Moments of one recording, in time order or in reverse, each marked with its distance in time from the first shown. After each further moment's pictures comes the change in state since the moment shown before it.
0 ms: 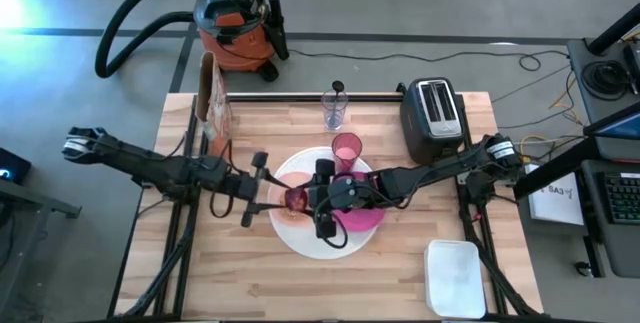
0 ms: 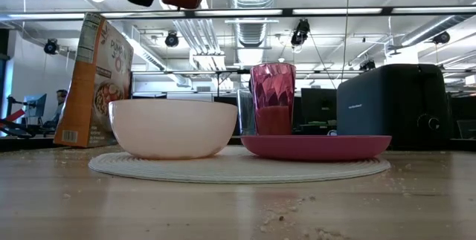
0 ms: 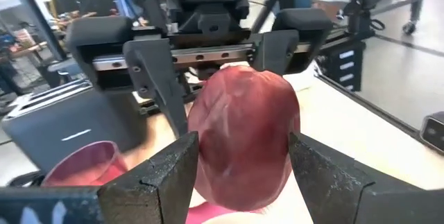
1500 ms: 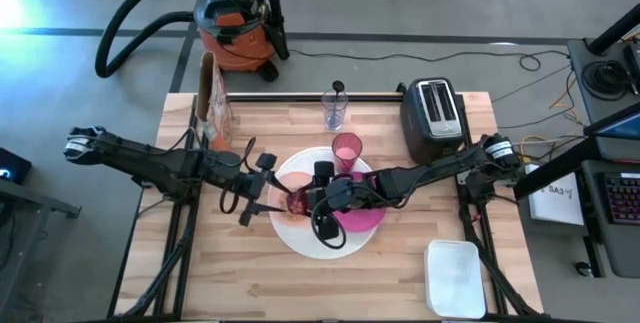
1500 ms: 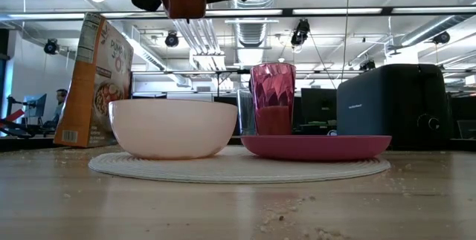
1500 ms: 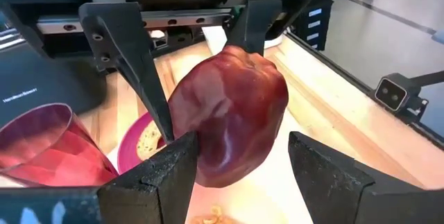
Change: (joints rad) left arm 0.026 0.051 0.146 -0.330 0.150 -0.032; right arm -0.029 -0.001 0.000 -0.034 -0.013 -0.042
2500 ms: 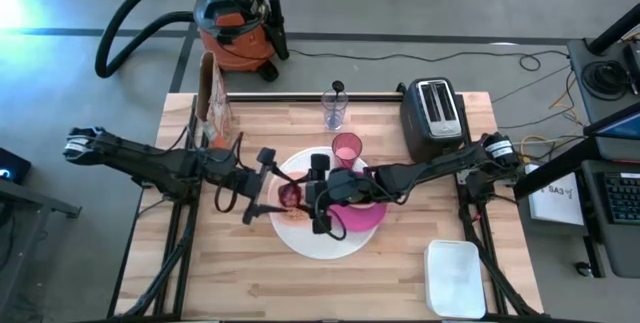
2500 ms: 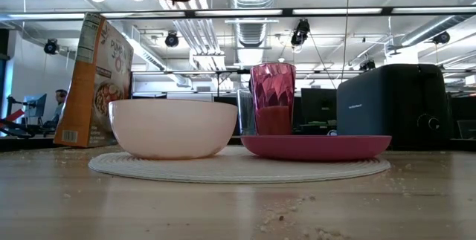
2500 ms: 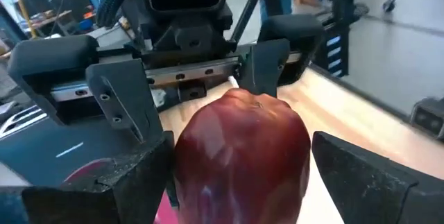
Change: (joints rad) left arm 0.006 0.001 0.002 0.156 -0.035 0.113; right arm -0.019 -0.001 0.005 0.131 -0.008 -0.049
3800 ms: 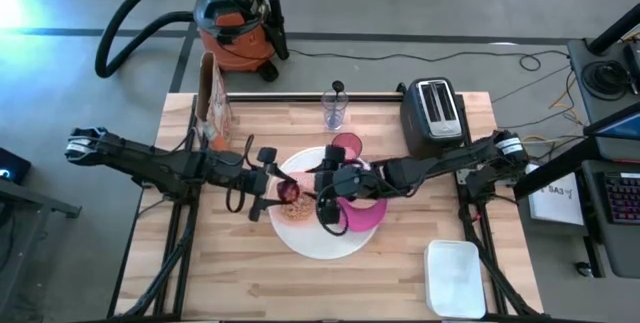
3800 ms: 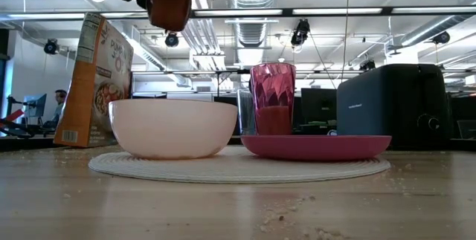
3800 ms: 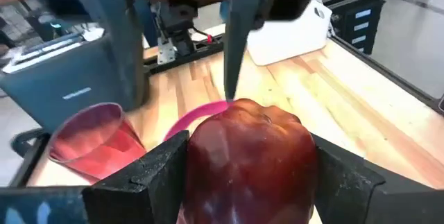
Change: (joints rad) left arm 0.024 0.022 -0.009 -0.066 -0.096 -0.093; right arm 0.008 -0.076 -0.002 -0.217 0.110 0.119
